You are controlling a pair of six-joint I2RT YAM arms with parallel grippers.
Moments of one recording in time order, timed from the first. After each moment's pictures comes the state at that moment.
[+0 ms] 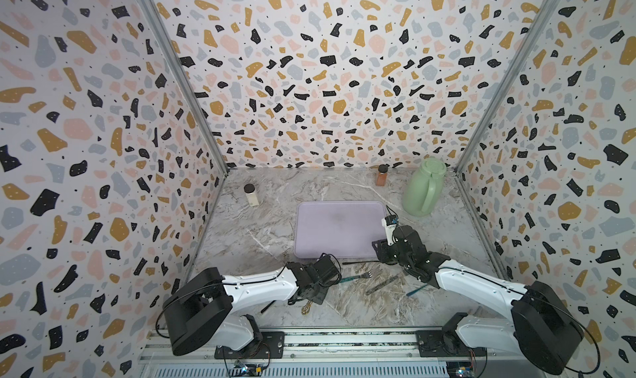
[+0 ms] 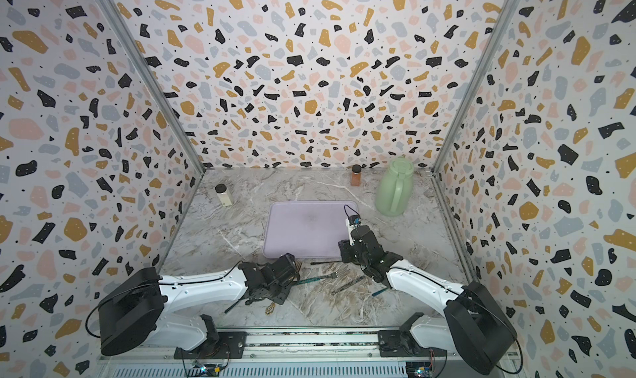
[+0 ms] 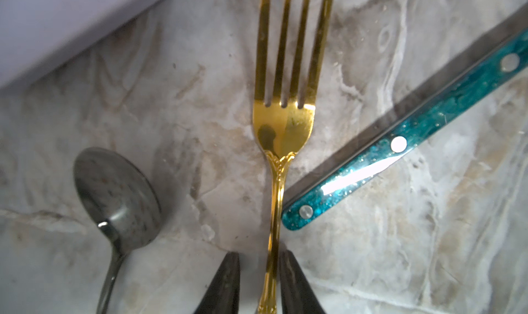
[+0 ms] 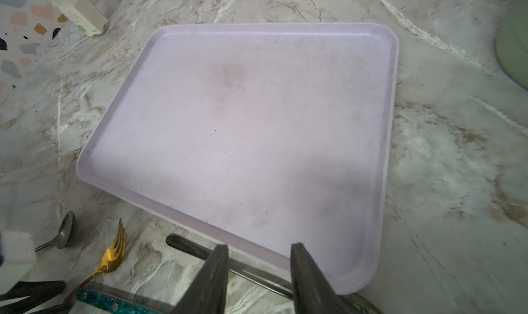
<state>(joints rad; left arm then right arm) -0.98 1.39 0.64 -0.56 -0.14 -0.51 0.66 1.25 0.58 0.00 0.04 0.37</state>
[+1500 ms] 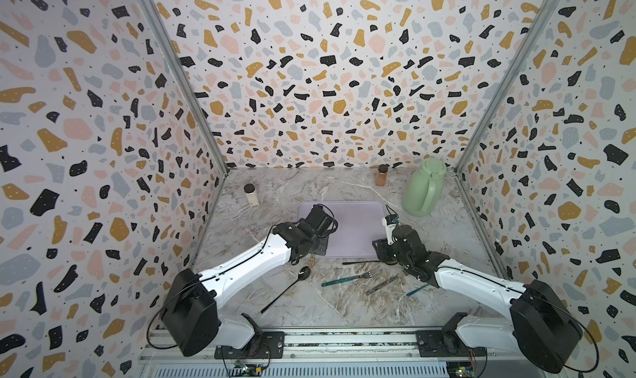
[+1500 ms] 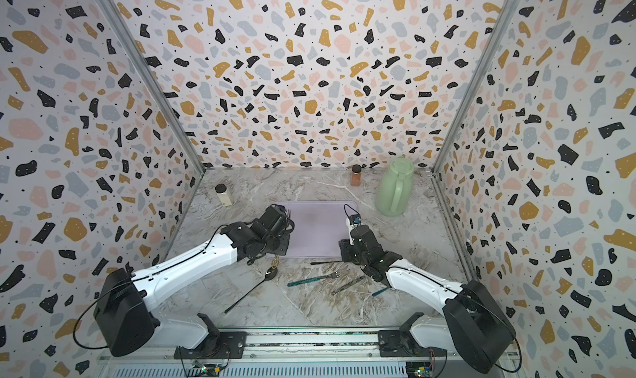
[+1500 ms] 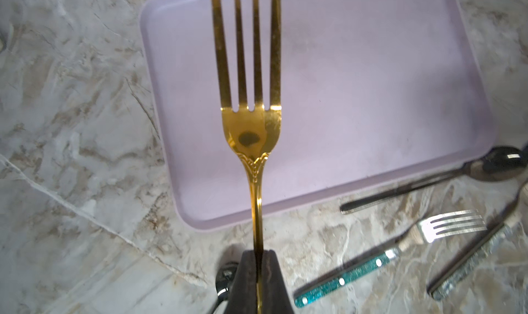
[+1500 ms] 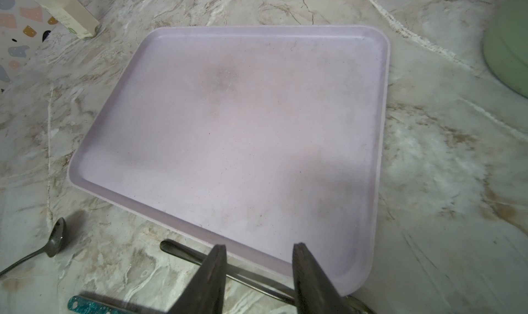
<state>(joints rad) -0.70 1.43 1.10 -0.74 -0.22 -0.44 0.66 1.25 0.58 0.00 0.07 0.38</state>
